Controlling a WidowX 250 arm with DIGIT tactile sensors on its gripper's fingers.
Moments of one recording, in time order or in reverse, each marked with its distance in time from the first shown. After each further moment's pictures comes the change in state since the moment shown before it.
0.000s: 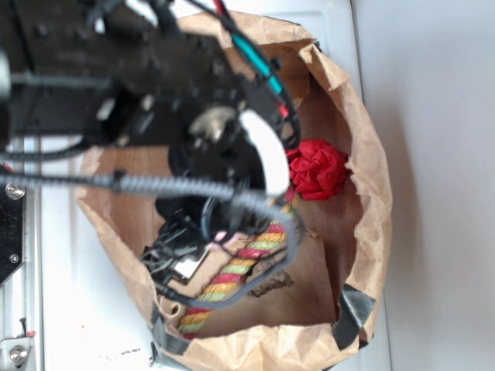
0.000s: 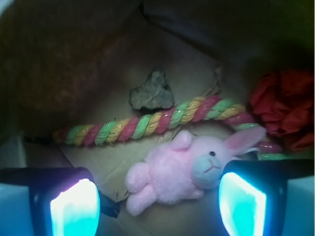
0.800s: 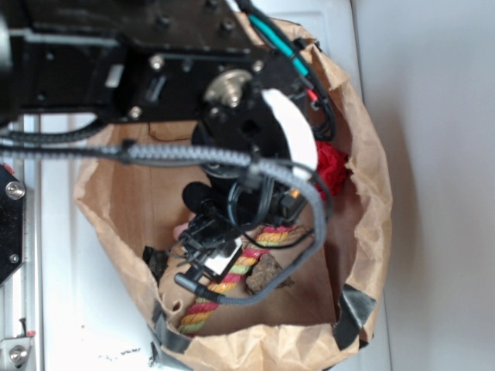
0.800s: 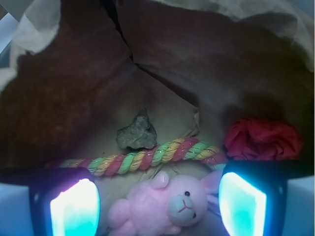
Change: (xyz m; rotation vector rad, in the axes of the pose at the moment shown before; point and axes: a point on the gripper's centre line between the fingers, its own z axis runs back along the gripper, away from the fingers) arm 0.021 -0.001 -0.007 0.024 -0.108 -0.096
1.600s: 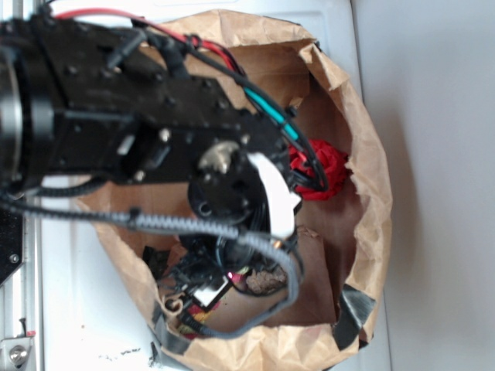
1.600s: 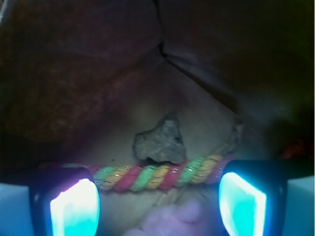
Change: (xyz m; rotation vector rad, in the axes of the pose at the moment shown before) arm 0.006 -0.032 -0.029 -0.065 -0.017 -0.123
